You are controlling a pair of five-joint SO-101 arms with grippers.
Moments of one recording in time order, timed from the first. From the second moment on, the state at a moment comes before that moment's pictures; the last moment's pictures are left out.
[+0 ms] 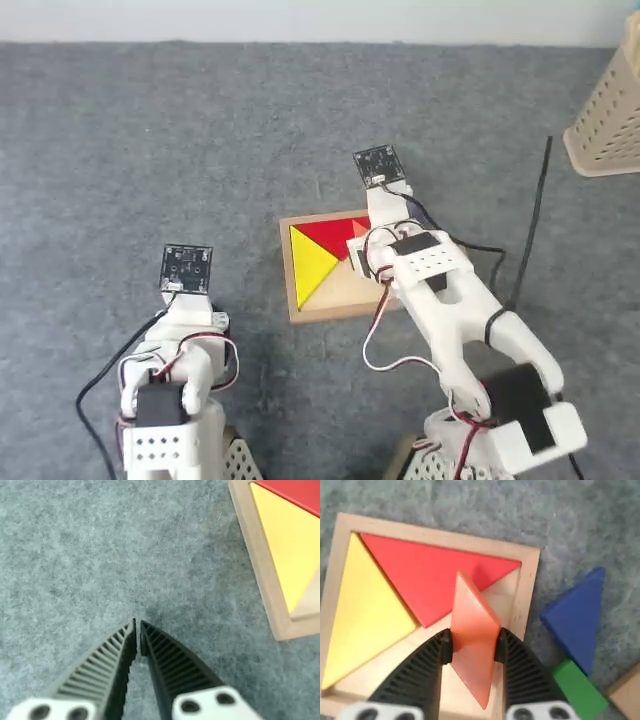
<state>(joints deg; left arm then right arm) -9.2 -103.5 97.1 72.0 -0.9 -24.2 -6.4 44.0 34.7 -1.9</state>
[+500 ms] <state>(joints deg) -9.1 -103.5 97.1 72.0 -0.9 -36.6 -6.4 43.9 41.1 30.4</state>
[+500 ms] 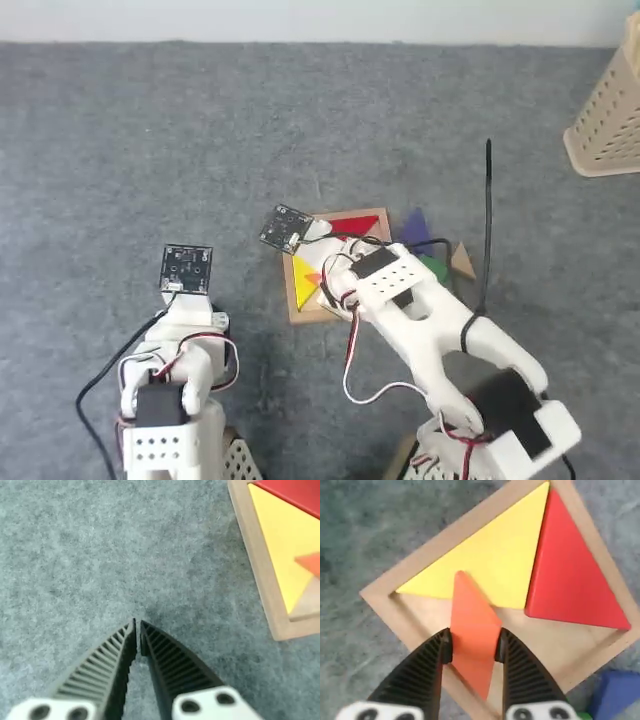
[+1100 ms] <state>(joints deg) -9.1 -103.5 97.1 72.0 -0.9 -36.8 -13.3 45.2 43.2 27.6</state>
